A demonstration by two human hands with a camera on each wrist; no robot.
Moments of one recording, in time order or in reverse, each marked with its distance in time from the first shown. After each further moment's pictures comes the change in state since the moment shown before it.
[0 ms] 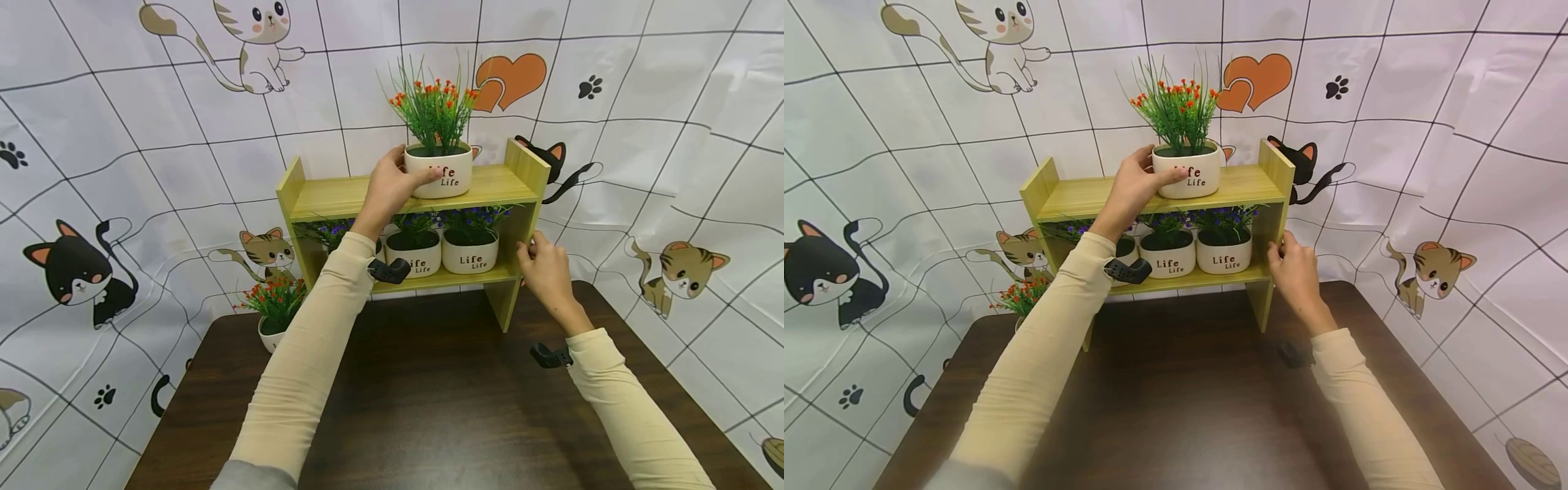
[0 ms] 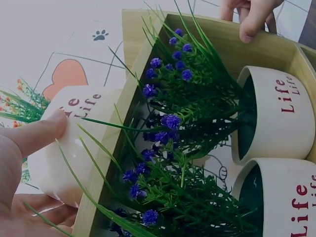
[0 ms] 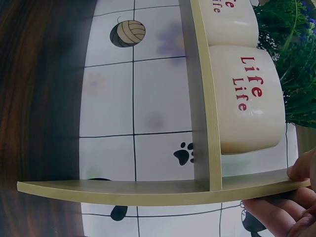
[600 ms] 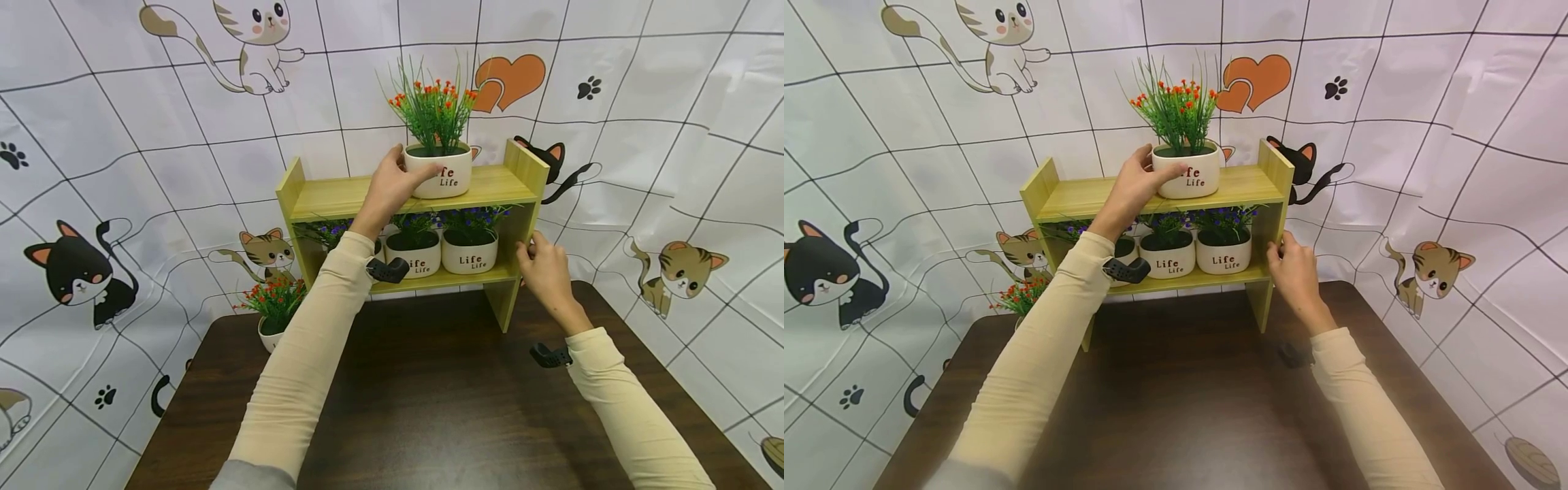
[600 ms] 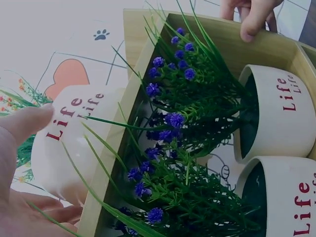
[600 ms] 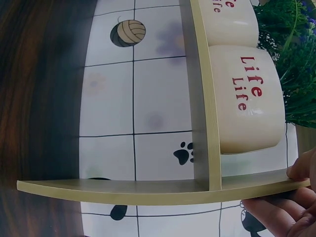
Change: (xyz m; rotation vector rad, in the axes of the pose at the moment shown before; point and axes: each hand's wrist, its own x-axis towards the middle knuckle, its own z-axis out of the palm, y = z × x) left_hand -0.001 0.000 -0.002 0.006 -0.040 -0.021; right_hand -0.001 -0.001 -0.001 0.008 -0.005 0.004
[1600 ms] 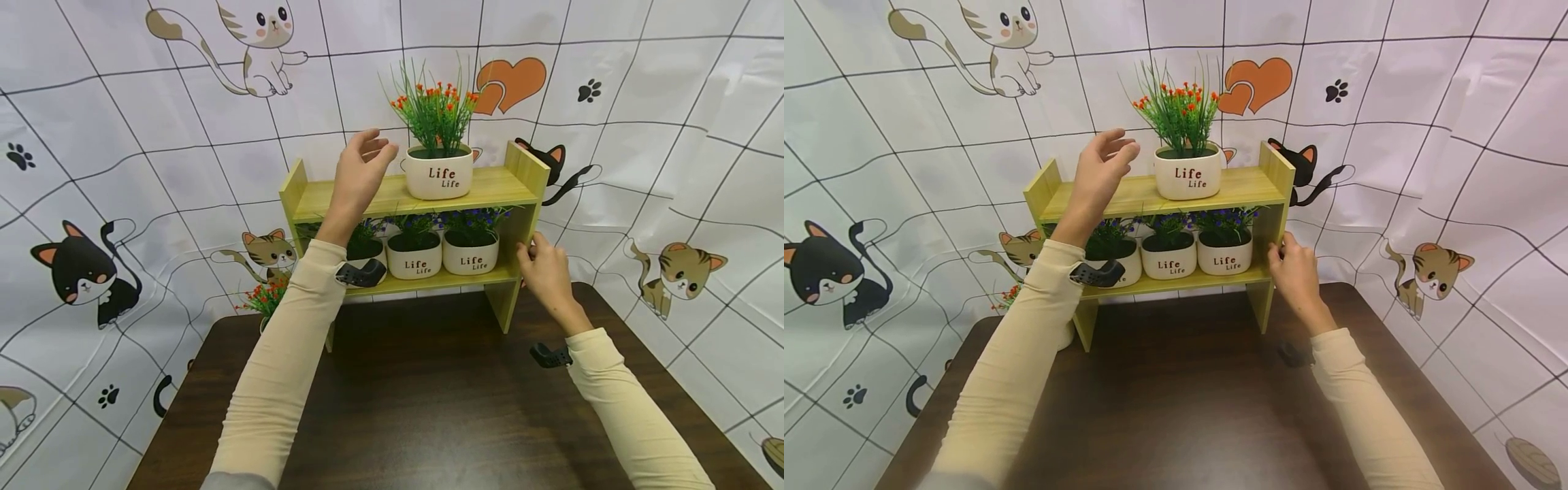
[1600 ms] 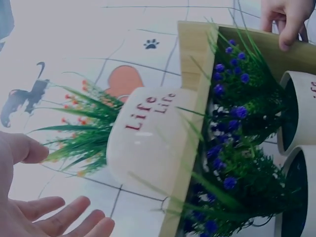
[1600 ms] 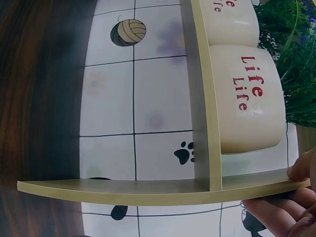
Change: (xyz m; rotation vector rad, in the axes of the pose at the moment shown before) left_hand -0.023 0.017 -0.042 -0.014 0.201 0.113; right_hand -0.001 -0.004 -0.001 0.008 -0.017 0.020
